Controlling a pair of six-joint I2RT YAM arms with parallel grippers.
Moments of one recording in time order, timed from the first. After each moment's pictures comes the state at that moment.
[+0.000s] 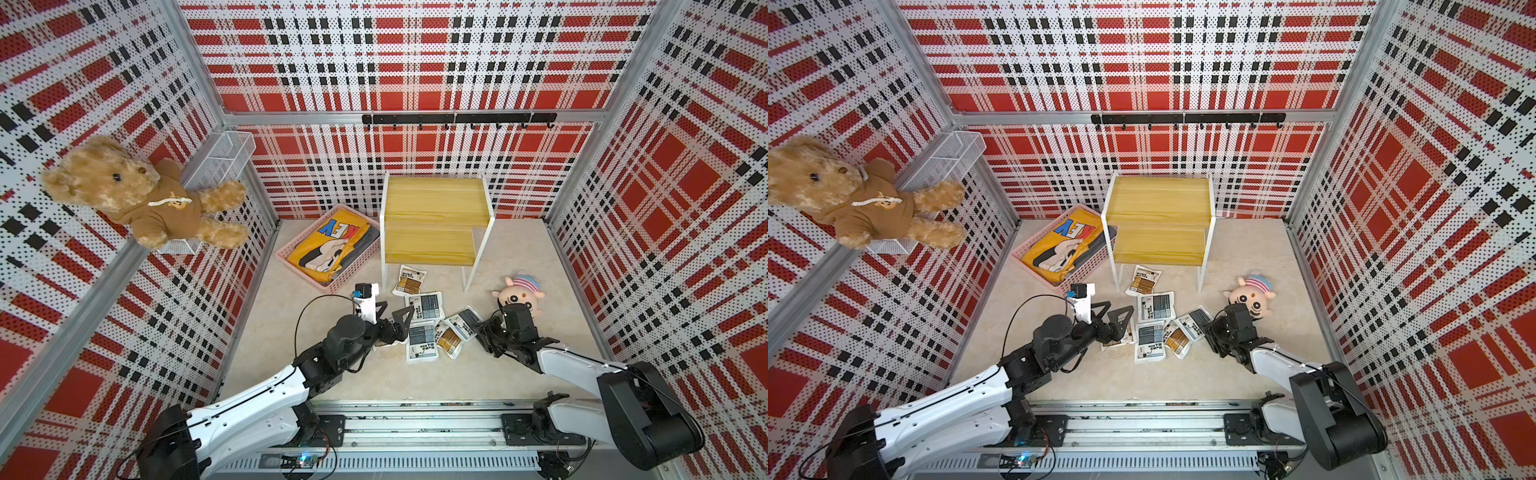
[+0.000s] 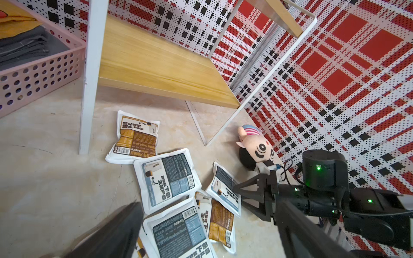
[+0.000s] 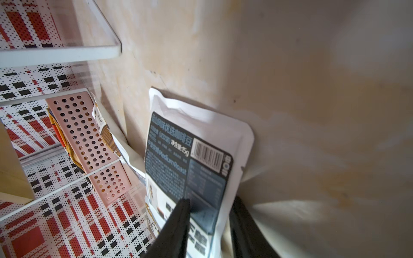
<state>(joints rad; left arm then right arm) -0.87 0.89 0.46 0.20 -0.19 -0.60 0.30 1.25 0.31 0.11 -0.29 1.34</state>
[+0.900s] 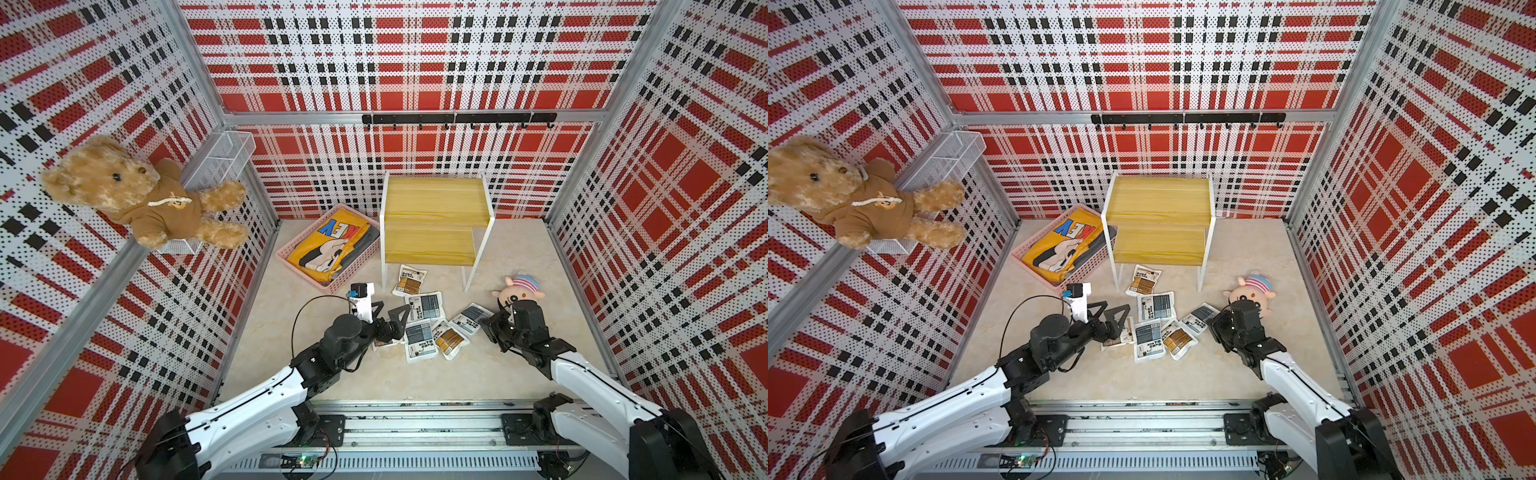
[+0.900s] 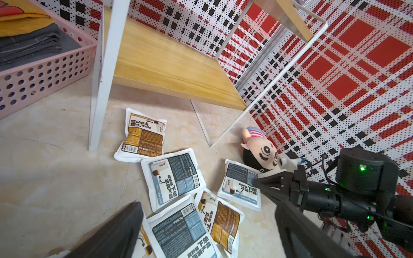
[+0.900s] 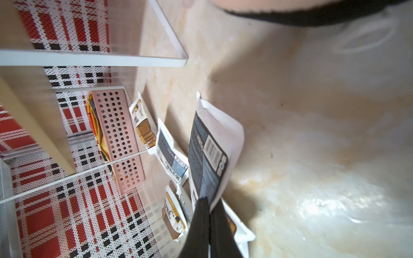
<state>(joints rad) -0.82 0.86 0.44 0.20 -0.16 -0.62 0.30 0.97 0.39 -0.12 -0.24 1.24</state>
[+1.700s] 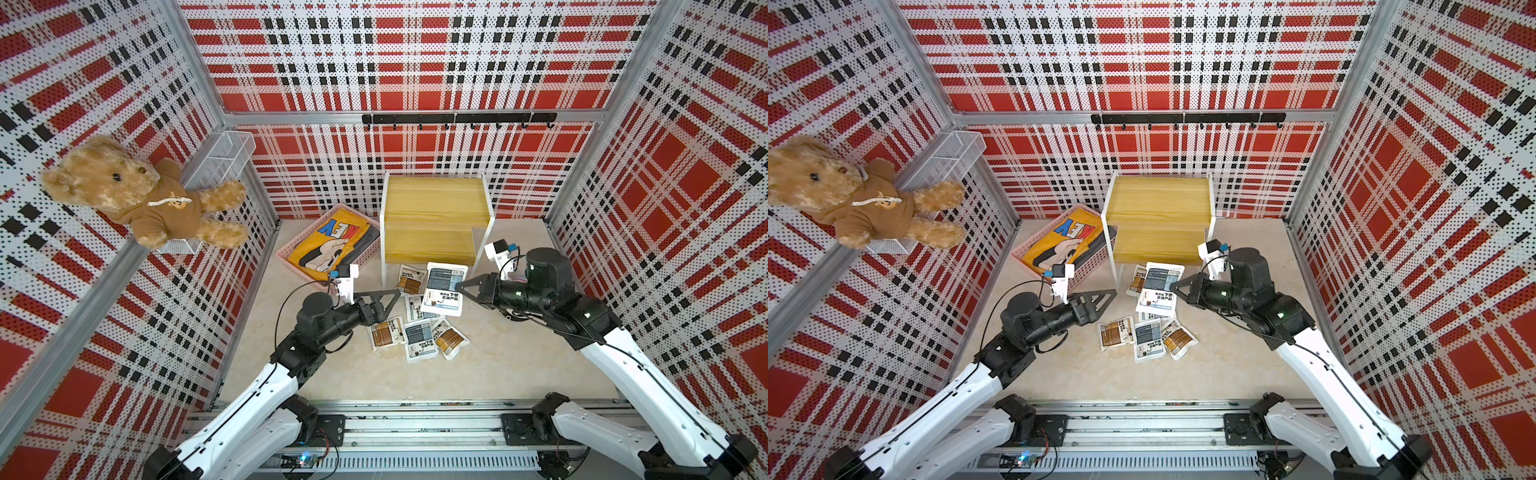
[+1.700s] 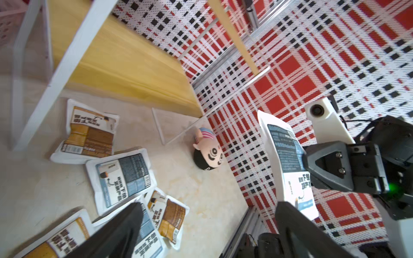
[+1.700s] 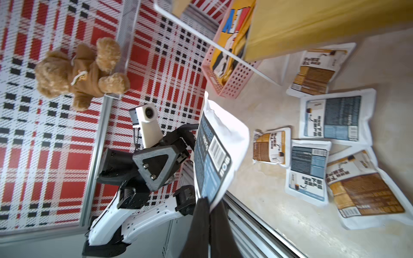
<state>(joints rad) -0.51 0.80 0.57 0.13 0.40 -0.82 0.53 1.02 1.19 -0.60 -0.54 0.83</state>
